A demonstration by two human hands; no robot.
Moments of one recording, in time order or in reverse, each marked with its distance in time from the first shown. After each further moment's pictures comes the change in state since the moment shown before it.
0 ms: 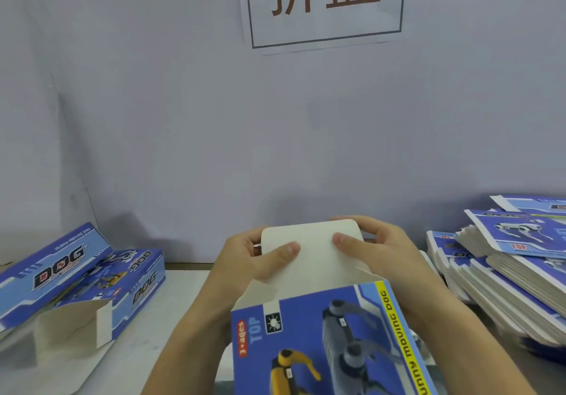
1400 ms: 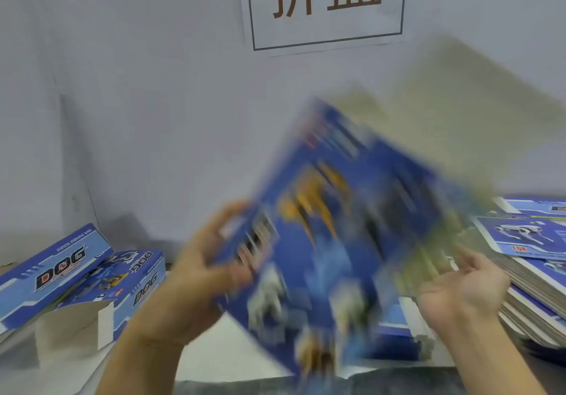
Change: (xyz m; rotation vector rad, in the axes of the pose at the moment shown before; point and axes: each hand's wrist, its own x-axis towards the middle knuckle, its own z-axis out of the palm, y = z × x) left_hand -0.024 0.011 -0.030 -0.472 -0.522 0.443; right_hand 0.000 0.066 -0.061 1.032 0.672 0.053
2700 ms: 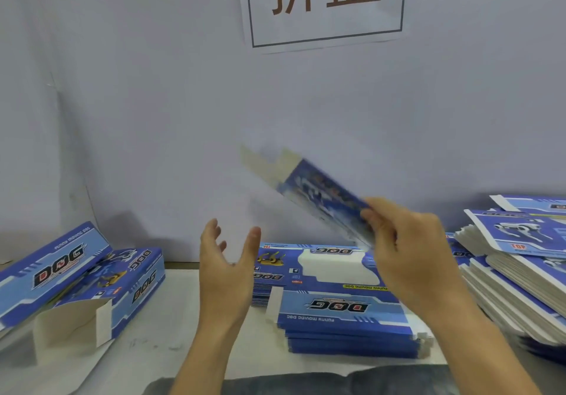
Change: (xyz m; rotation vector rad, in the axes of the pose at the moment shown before) left_hand 0.011 -0.074 -0.019 0.709 0.986 -0.166; right_hand -0.035 0.005 0.064 -1.455 -0.662 -1.141
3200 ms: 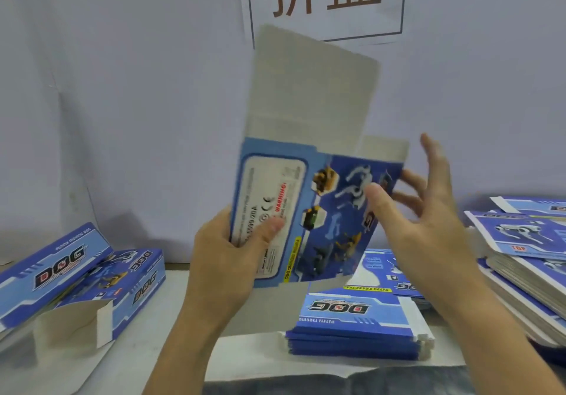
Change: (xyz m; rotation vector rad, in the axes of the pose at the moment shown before) left_hand -0.012 0.057 -0.013 -0.114 -0.232 0.317; right_hand 0.012 -0.025 -0.018 0.603 0.052 0.278
